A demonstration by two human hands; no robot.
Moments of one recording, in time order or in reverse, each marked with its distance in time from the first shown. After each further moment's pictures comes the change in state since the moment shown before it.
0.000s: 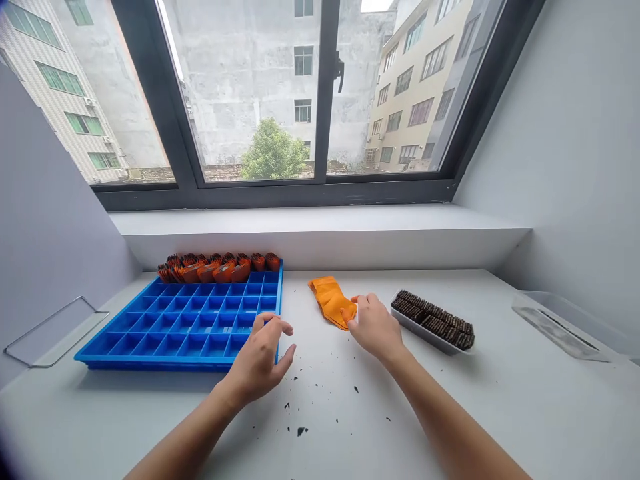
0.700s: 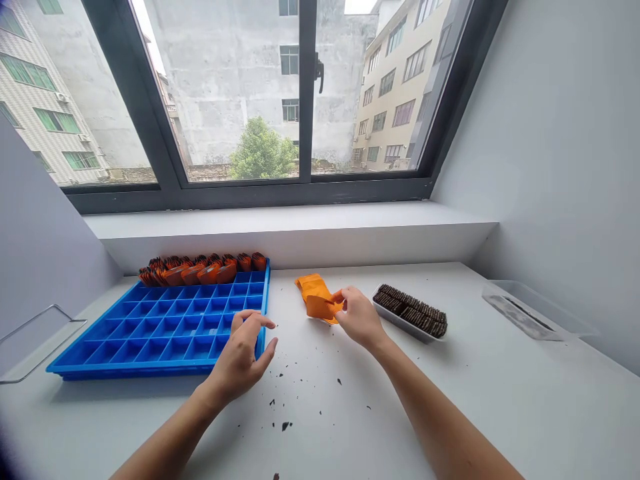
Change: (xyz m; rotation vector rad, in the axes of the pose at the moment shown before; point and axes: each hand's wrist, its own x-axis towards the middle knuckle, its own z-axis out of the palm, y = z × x) left_hand 0.000 -0.002 -0.004 -0.024 0.053 -0.024; right_hand -0.003 0.003 -0.016 0.351 0.068 -0.141
